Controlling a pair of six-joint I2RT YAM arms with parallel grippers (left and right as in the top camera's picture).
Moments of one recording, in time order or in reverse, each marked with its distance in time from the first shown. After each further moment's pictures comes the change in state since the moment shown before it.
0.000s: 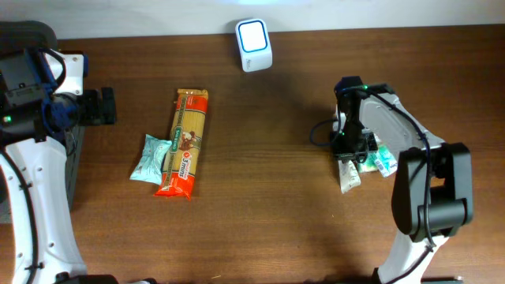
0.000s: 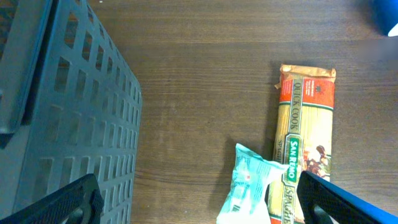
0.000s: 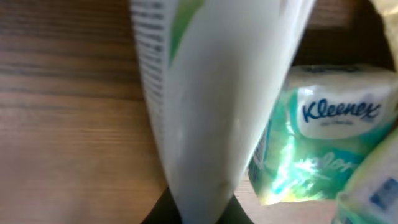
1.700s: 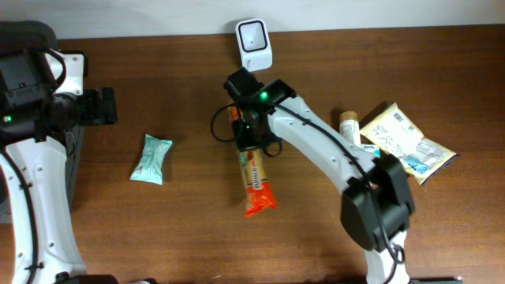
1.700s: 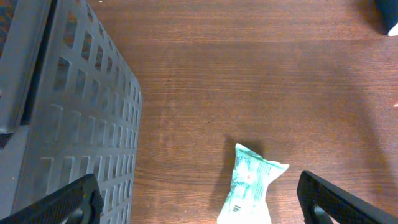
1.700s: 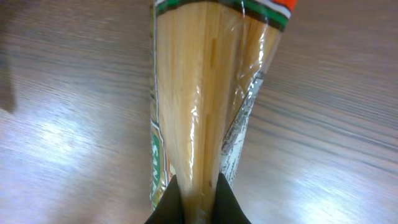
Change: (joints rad) left arm 0.000 0.000 0.000 0.000 0.000 0.000; right arm 0.523 0.097 0.432 -0.031 -0.110 0.332
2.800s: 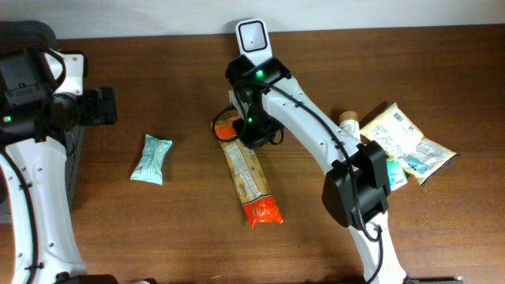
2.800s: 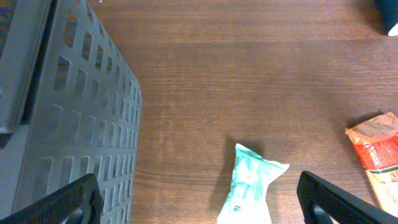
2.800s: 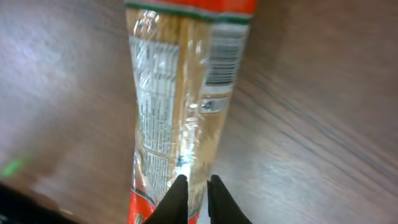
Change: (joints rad) left arm 0.000 0.000 0.000 0.000 0.000 0.000; right arm -0.035 0.203 0.299 -0.293 -0.116 -0.325
